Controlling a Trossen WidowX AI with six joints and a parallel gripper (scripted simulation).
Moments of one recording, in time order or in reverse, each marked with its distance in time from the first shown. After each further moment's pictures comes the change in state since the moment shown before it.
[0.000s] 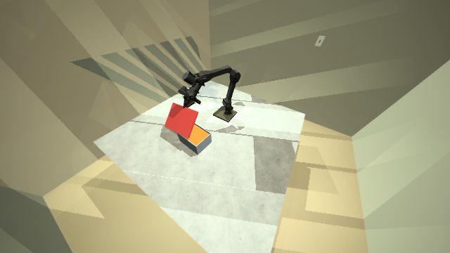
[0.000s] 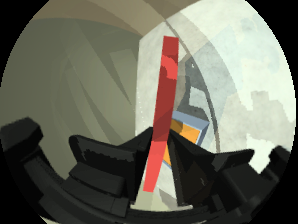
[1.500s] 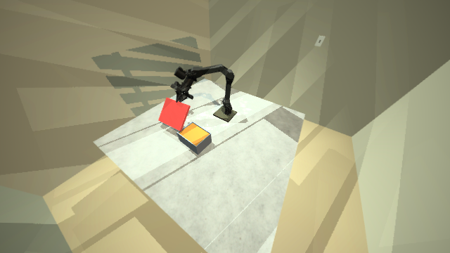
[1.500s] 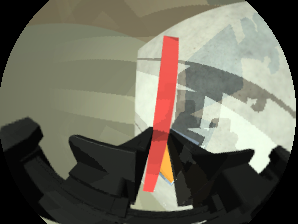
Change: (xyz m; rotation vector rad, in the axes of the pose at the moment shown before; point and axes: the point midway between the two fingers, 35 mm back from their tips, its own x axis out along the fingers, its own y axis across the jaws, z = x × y) arm -0.007 -0.005 0.089 -0.005 -0.005 -0.001
